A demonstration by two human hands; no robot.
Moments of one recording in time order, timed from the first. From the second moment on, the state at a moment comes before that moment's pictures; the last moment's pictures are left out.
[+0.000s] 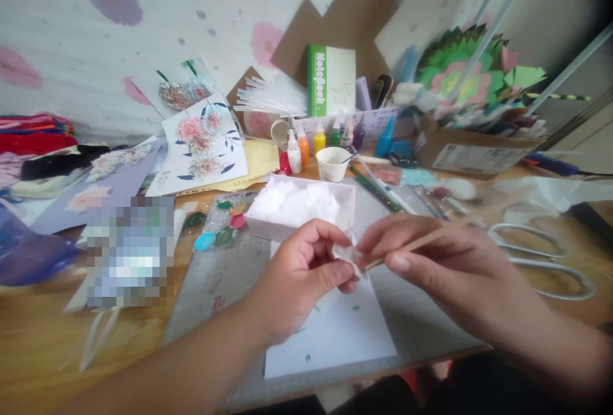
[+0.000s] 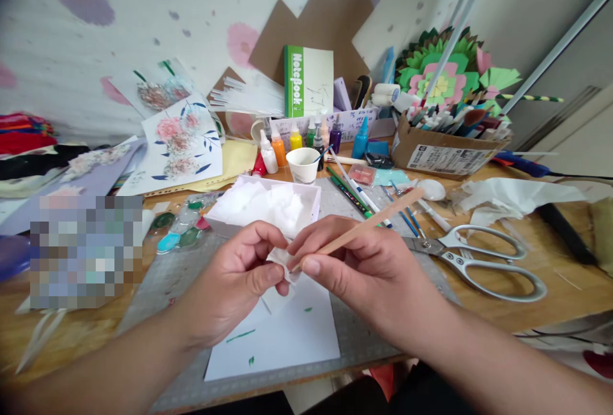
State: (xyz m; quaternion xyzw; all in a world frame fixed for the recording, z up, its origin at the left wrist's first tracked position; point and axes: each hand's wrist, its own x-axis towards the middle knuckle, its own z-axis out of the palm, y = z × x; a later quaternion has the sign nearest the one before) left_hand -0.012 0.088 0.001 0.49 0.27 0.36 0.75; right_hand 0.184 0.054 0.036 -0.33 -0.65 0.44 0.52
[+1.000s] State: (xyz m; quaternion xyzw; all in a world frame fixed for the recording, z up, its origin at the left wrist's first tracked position) left_hand -0.013 0.085 0.002 0.50 0.31 0.33 0.73; right_hand 0.184 0.054 0.042 -0.37 -0.71 0.38 0.47
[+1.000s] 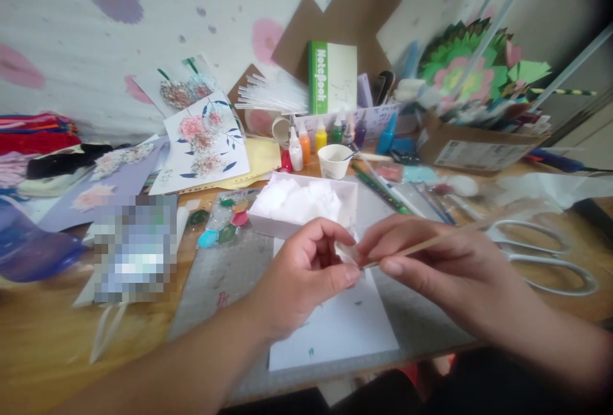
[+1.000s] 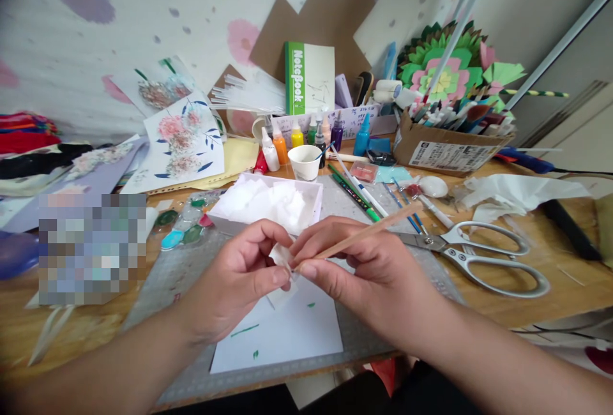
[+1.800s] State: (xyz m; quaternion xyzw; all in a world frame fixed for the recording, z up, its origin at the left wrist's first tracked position) left_hand -0.012 0.085 0.004 0.50 0.27 0.35 0.75; right_hand 0.186 0.053 0.042 -0.38 -0.71 0.35 0.48
